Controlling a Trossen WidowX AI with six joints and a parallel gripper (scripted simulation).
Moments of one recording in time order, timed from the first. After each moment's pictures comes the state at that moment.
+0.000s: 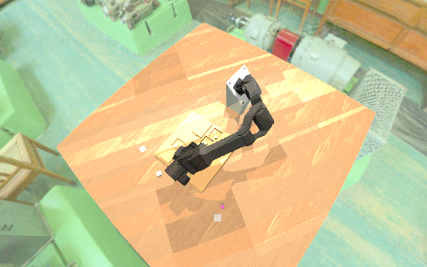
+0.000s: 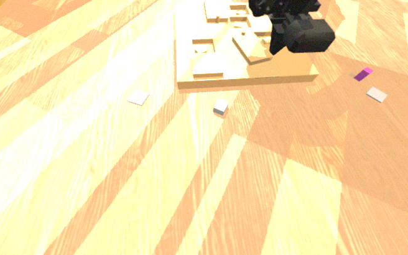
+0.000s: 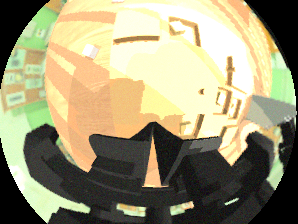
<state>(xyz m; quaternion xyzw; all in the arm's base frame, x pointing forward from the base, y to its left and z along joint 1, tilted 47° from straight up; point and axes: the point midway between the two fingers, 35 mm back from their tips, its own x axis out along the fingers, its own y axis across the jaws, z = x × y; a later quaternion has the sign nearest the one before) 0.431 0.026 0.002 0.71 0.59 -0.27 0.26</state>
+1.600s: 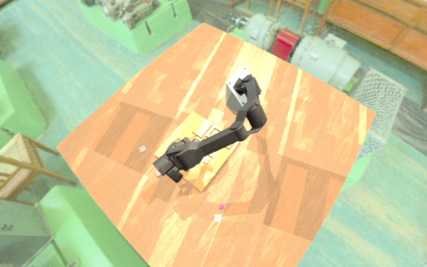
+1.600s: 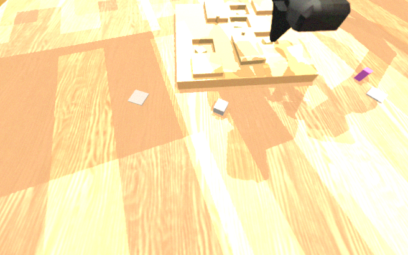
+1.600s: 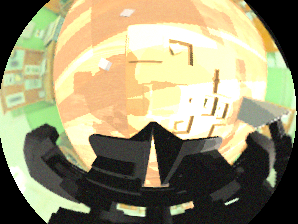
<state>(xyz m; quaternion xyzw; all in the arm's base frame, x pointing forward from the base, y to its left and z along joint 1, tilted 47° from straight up) 0.434 -0.017 0.017 0.71 0.59 -0.27 0.26</state>
